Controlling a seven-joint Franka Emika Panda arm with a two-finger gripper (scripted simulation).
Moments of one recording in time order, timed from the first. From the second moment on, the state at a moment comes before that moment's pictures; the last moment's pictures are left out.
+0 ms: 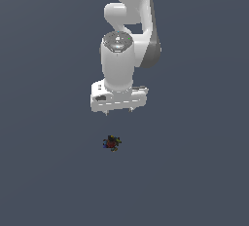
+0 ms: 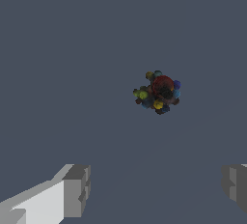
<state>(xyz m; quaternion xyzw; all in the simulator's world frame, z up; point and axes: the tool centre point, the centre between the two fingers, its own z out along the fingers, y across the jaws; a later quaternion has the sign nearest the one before) 0.017 -0.022 0.182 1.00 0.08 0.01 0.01</state>
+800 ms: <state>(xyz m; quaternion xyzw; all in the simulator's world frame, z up) 0.047 -0.034 0.145 0.96 0.28 0.00 0.01</state>
